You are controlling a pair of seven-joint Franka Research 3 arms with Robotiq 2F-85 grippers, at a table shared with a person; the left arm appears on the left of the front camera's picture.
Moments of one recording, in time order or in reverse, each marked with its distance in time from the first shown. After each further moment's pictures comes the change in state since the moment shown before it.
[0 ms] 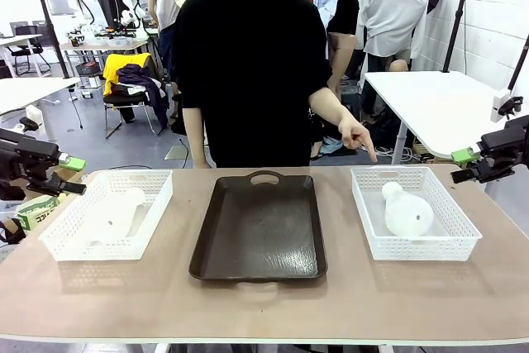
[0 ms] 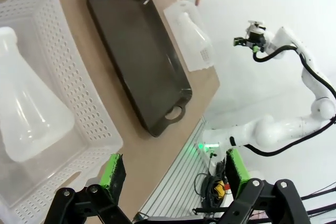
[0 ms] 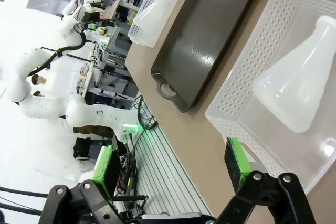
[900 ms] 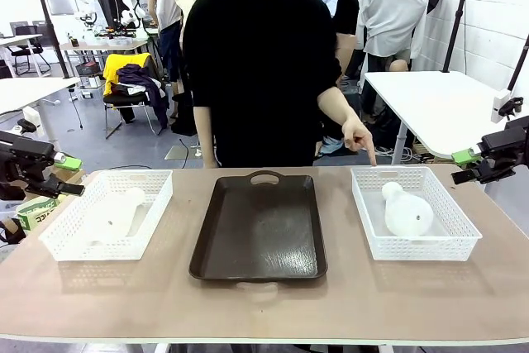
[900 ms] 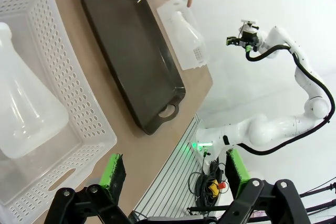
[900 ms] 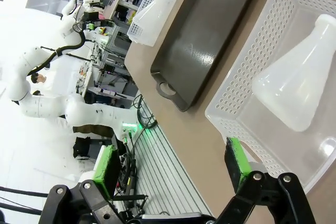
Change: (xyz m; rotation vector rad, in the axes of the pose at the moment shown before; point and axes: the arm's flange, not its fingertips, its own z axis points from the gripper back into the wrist) left arm -0.003 0.001 0.003 -0.024 0.000 0.011; right arm 0.000 0.000 0.000 -0.001 0.003 0.000
